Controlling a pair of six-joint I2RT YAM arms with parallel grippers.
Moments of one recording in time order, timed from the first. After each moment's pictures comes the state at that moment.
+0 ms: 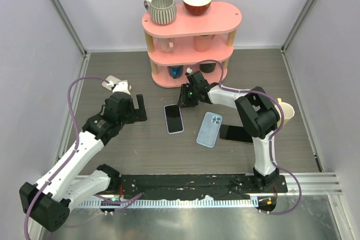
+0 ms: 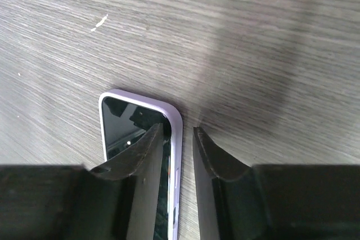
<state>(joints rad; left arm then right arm) -0.48 0.91 0.84 -0.62 -0.28 -0.46 0.60 2.05 1.35 -0.15 -0.22 0.60</state>
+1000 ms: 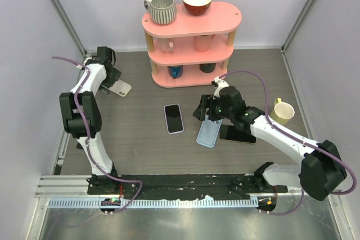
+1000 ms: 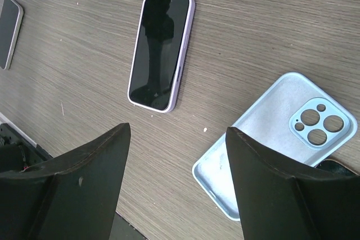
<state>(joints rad) 0.04 1.90 1.54 -0.74 -0.34 -0.99 0.61 1.22 0.78 -0.17 -0.13 0.51</state>
